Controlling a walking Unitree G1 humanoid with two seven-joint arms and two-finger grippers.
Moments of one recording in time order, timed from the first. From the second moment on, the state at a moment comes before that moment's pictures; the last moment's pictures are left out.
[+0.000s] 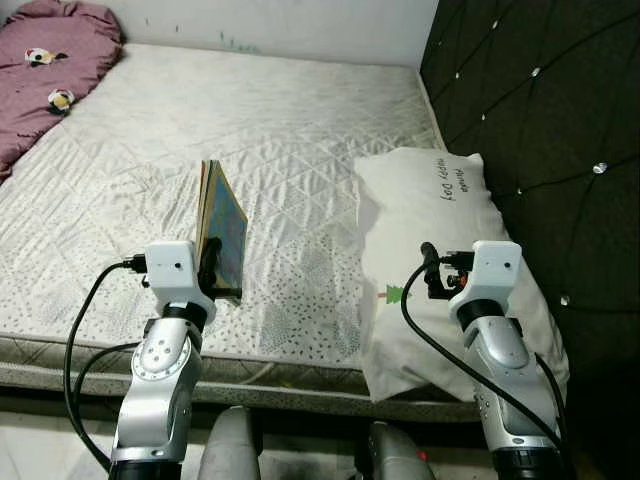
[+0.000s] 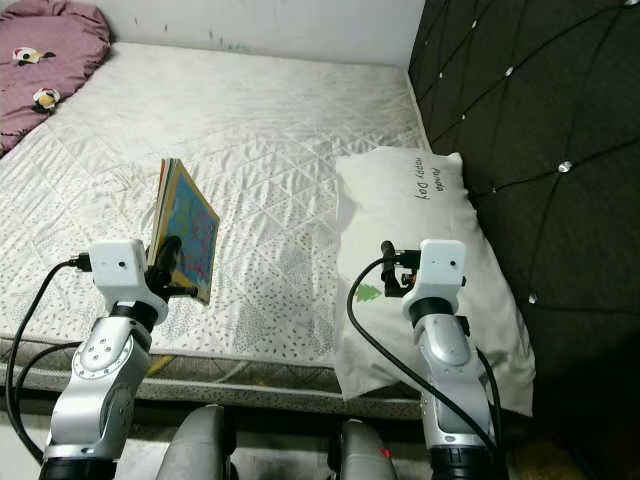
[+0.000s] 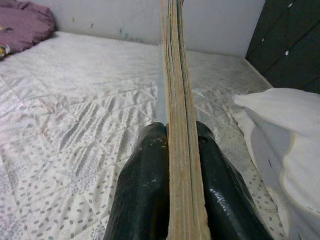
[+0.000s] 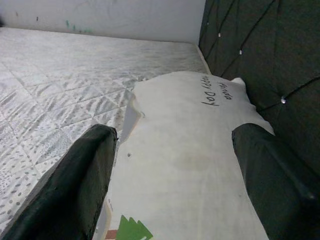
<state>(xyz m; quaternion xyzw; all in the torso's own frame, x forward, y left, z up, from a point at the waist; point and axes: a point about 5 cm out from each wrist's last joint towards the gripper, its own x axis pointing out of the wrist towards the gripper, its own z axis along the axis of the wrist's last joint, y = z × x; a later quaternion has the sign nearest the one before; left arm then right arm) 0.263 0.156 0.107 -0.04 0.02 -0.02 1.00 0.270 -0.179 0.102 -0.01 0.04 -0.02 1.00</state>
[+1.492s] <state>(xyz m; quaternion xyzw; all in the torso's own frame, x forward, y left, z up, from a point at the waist) 0.278 0.180 0.117 -0.07 0.00 0.03 1.00 0.274 -0.169 0.106 0.00 0.04 0.01 1.00</state>
